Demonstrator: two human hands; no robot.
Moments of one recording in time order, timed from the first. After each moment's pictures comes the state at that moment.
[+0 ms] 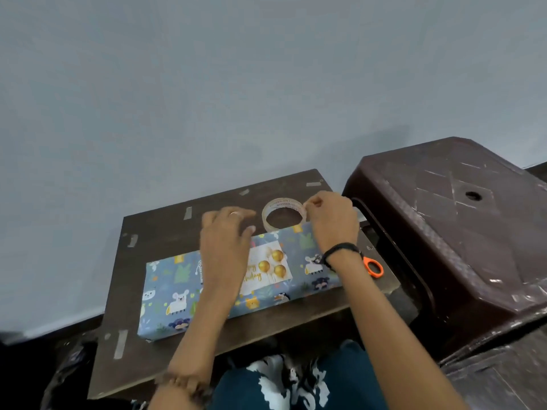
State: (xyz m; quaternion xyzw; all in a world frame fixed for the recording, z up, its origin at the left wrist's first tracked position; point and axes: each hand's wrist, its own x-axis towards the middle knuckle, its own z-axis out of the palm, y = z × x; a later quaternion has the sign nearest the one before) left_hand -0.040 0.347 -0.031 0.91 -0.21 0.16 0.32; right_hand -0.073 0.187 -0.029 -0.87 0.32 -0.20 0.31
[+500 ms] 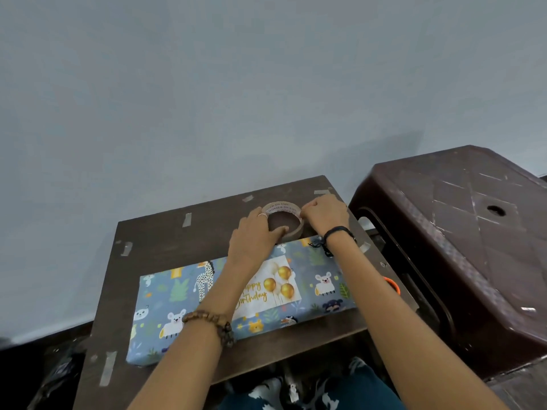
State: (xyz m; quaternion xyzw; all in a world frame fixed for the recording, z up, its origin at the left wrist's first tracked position) left_hand 0.034 0.295 -0.070 0.95 -0.23 -0.07 0.19; right_hand 0.001 0.162 -0.063 -0.84 0.36 -0.09 0.41
